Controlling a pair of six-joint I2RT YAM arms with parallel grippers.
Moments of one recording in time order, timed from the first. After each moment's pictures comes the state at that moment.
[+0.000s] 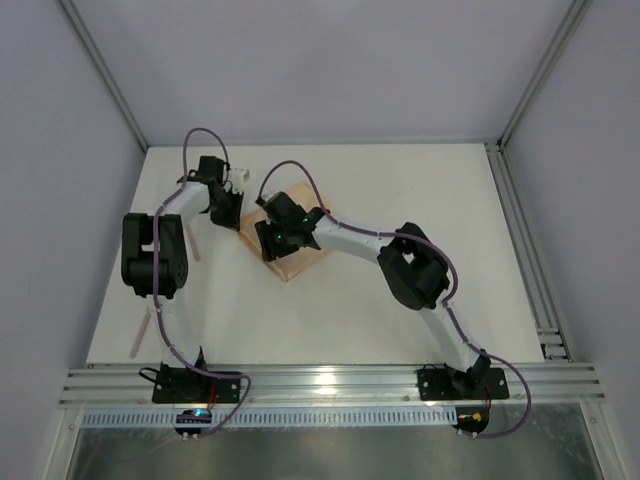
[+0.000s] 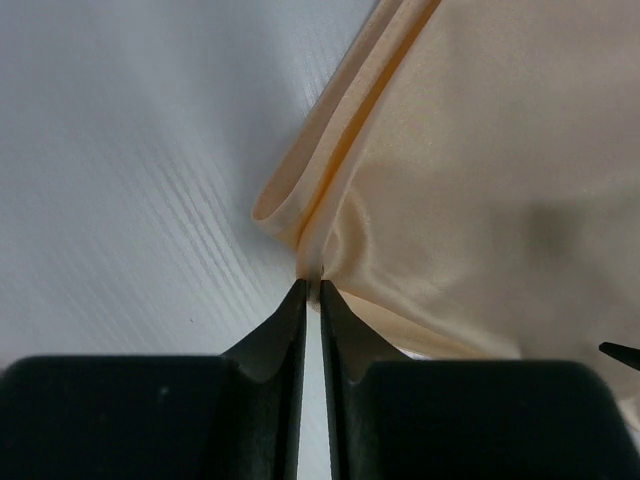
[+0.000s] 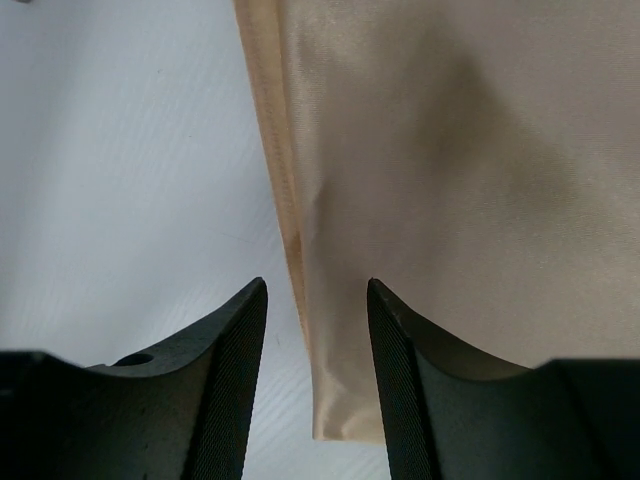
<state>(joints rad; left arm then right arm) -0.07 1.99 1.44 -0.61 0.22 0.18 0.88 2.24 1.77 -0.39 -0.10 0.41</state>
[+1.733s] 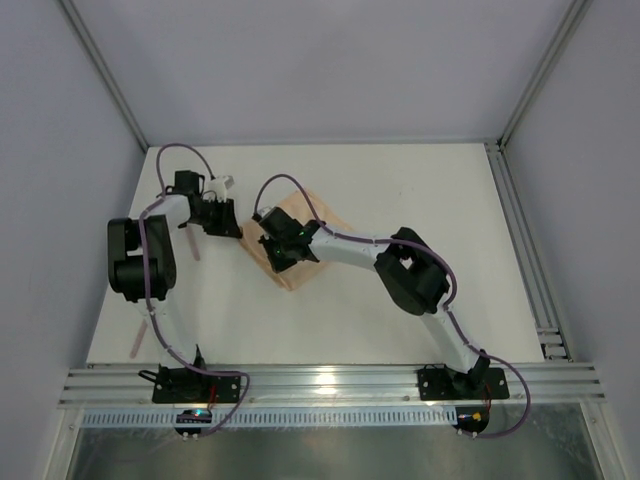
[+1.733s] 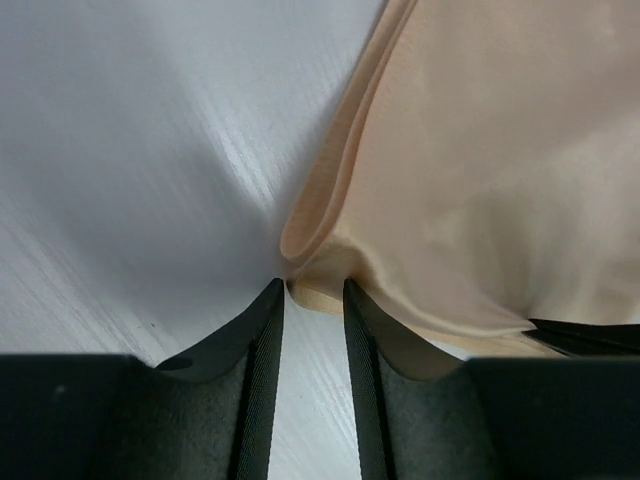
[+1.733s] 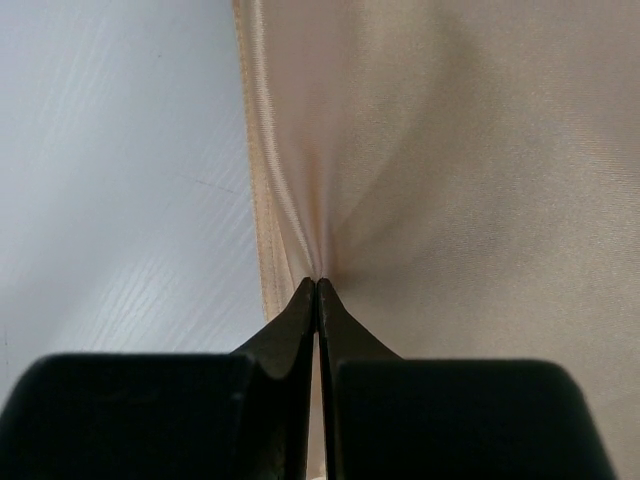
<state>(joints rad) 0.08 1.97 1.28 -0.47 0.56 0.21 0.94 2.23 1.69 -0.38 -0.02 0.34</state>
